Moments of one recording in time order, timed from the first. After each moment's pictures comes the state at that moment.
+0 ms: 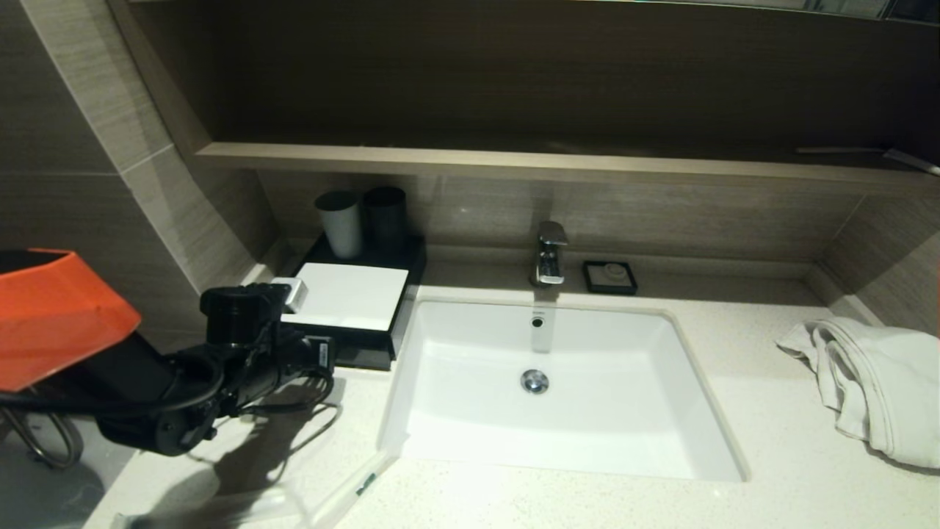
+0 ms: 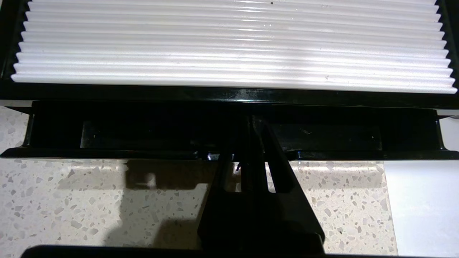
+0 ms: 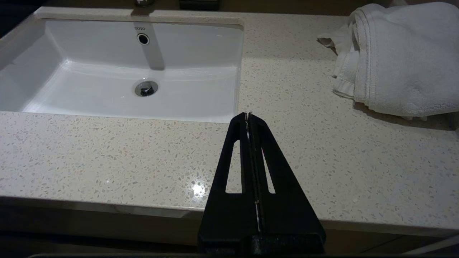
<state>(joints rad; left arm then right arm) -0.19 2.01 -0.70 -0.86 -0.01 -0.04 0.00 0.00 0.00 0.00 0.00 0.00</state>
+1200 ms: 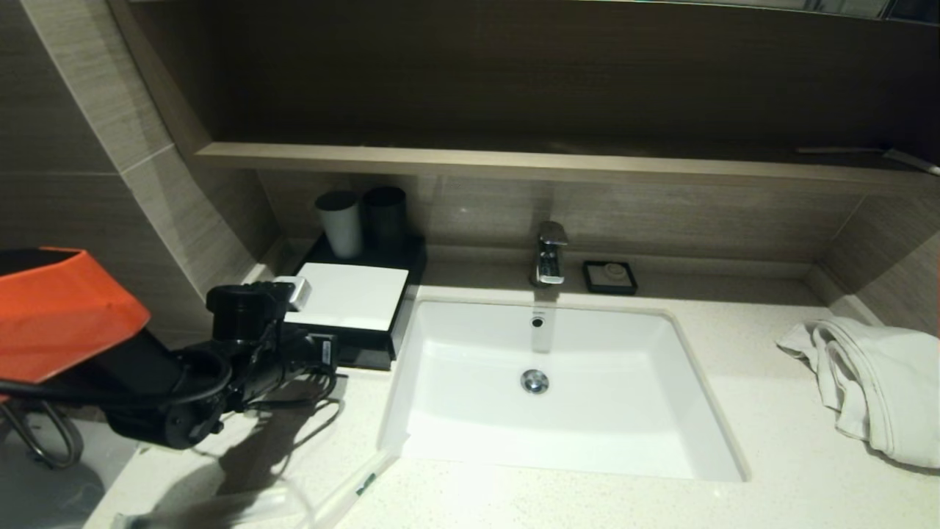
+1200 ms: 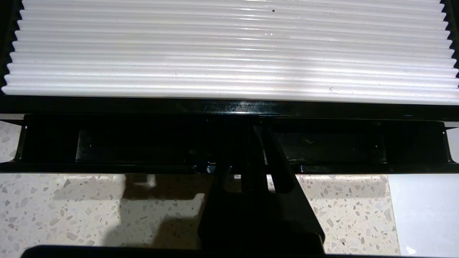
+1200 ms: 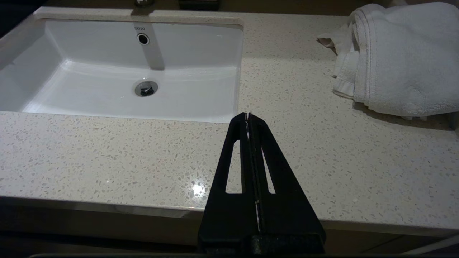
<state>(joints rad) -0.19 2.03 -0.74 -0.85 -0.01 -0.04 0.00 0.00 0.00 0.00 0.00 0.00</state>
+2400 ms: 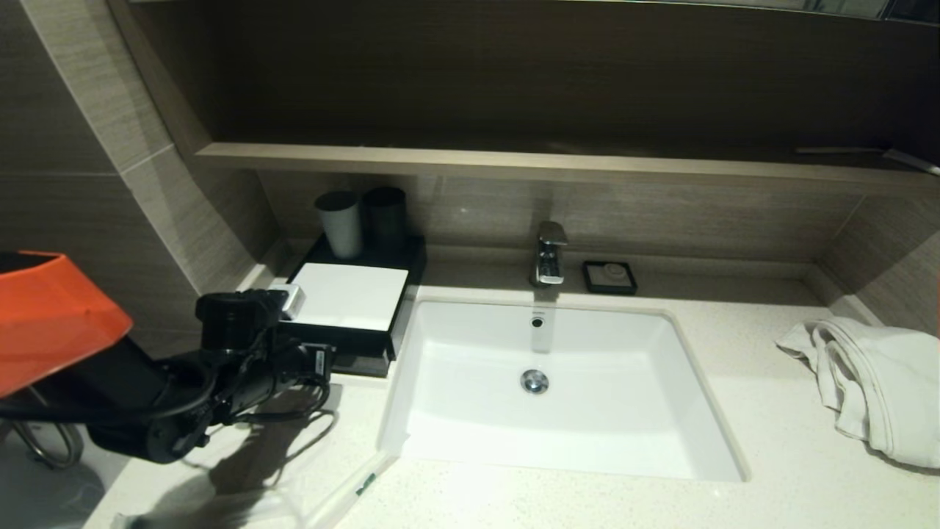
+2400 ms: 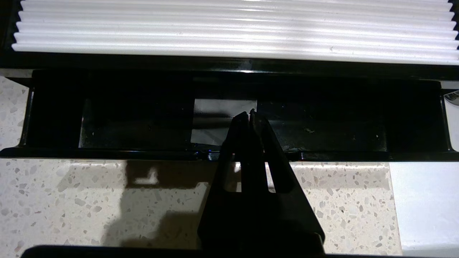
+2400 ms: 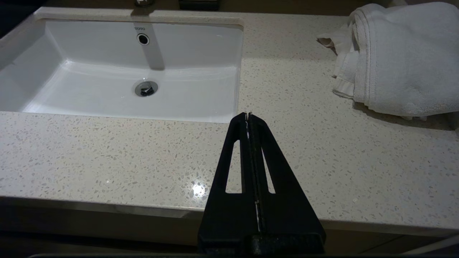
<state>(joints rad) -0.19 1.99 -0.67 -0.84 -0.01 -0.04 0.00 0.00 0.00 0.00 0.00 0.00</state>
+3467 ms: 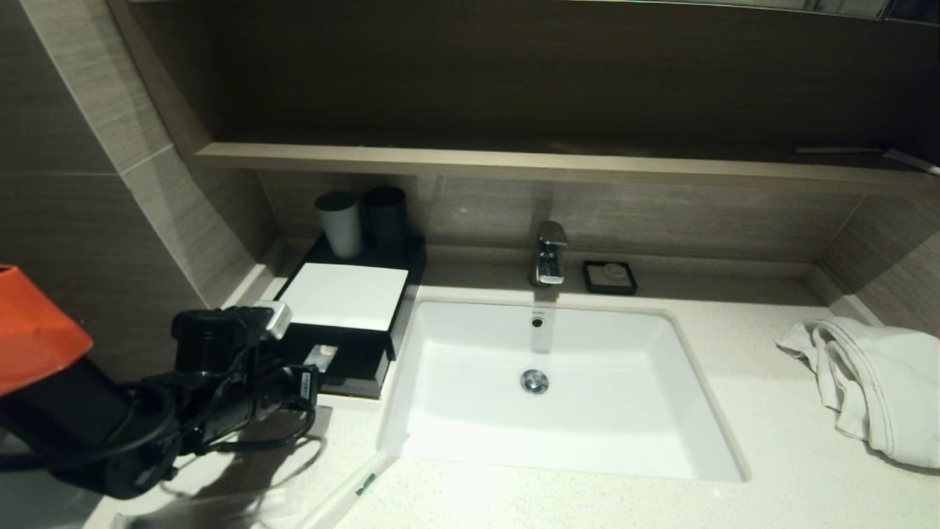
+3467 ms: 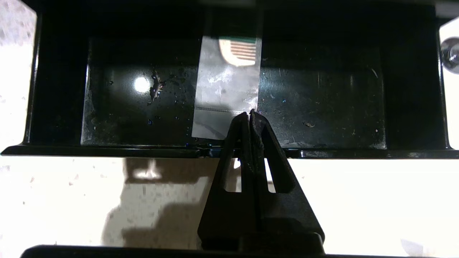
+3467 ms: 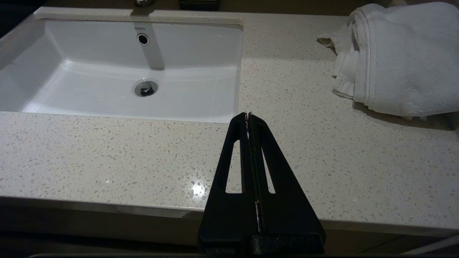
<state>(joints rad) -0.19 1.90 -0.53 -0.84 -0.01 -0.04 0.00 0.00 0.00 0.00 0.00 0.00</state>
